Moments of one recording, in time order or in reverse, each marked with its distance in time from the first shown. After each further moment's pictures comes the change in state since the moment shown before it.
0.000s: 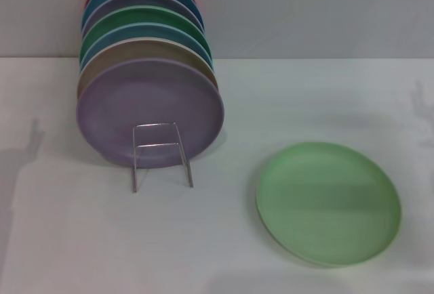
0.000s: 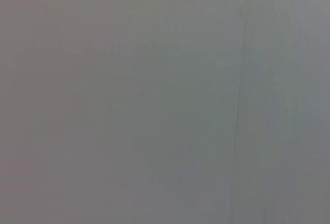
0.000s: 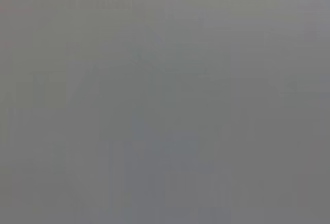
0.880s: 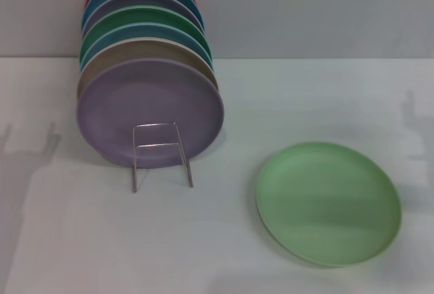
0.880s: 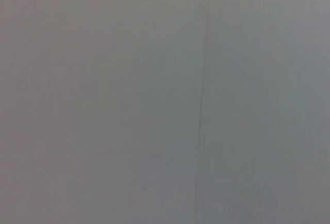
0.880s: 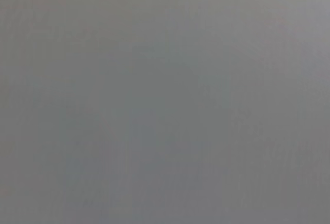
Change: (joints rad) left arm 0.006 0.000 0.076 0.001 0.011 0.021 0.026; right arm -0.109 0.017 -0.020 0.199 -0.003 0.002 -0.566
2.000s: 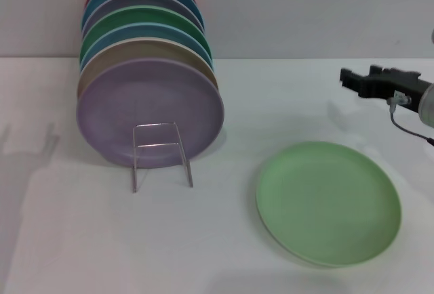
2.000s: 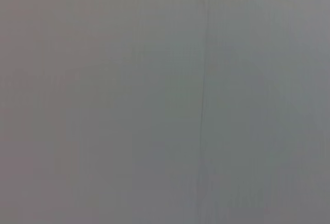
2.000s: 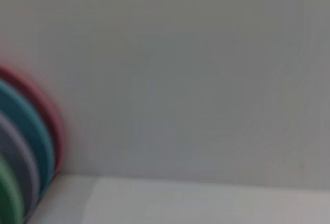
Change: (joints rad) left arm 0.004 0.001 0.002 0.003 0.000 -0.006 0.001; right arm -0.151 -0.013 0.779 0.869 -0.083 1.826 -0.237
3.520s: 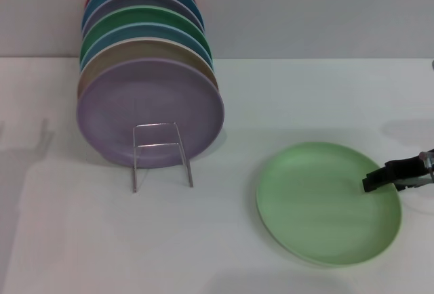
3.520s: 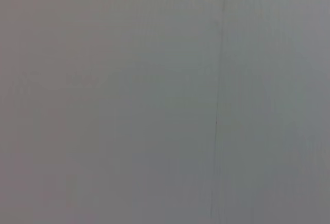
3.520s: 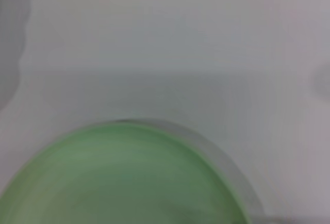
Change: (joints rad) left arm -0.010 0.000 -0.041 -0.011 -0.009 0.021 -0.001; right arm 0.269 -0.034 0.423 -0.100 -0.532 0.943 0.363
